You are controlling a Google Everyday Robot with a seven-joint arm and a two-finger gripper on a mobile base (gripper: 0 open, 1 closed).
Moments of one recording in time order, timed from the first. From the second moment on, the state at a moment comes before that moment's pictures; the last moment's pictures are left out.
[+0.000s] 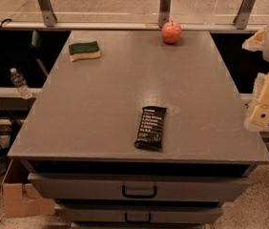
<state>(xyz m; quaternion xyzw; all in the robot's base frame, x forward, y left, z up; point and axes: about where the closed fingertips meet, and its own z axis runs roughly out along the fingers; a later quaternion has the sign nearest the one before) 0.438 -0.216 0.977 -0.60 0.78 -0.04 0.16</state>
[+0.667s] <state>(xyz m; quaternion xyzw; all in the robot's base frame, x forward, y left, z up) 0.455 -0.214 0.972 -0.61 0.77 -0.02 0.18</state>
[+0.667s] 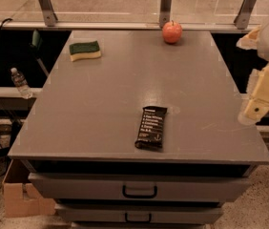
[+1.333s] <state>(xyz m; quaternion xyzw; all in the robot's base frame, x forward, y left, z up) 0.479 -0.137 0.913 -0.68 0.71 0.07 0.20</state>
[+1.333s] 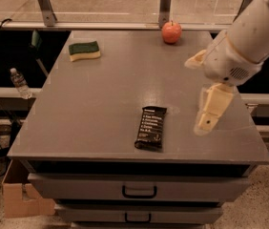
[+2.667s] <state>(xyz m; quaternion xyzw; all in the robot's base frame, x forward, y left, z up) 0.463 -0.043 0.831 -0.71 0.66 0.18 0.20</state>
